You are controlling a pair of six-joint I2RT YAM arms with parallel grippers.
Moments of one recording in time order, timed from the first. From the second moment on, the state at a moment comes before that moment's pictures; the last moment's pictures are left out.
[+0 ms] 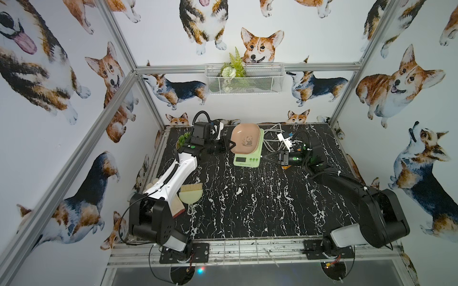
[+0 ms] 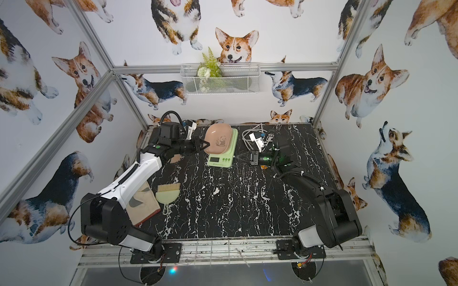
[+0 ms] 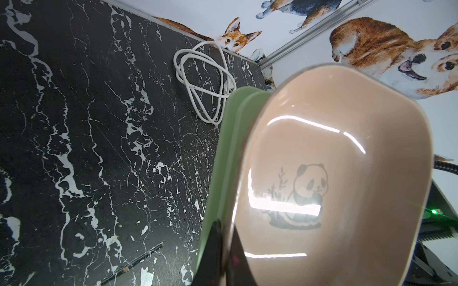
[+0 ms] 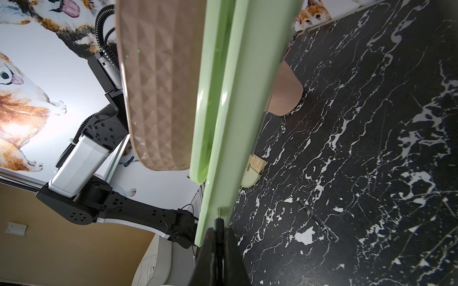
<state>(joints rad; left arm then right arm) -0.31 1.52 1.30 -0.40 0.60 -0.58 0.36 1.43 0.86 0.34 -1.05 0.76</state>
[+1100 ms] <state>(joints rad) -0.35 1.51 1.35 -0.42 0.54 -0.50 0.36 1.43 0.93 0.13 -1.06 0.65</state>
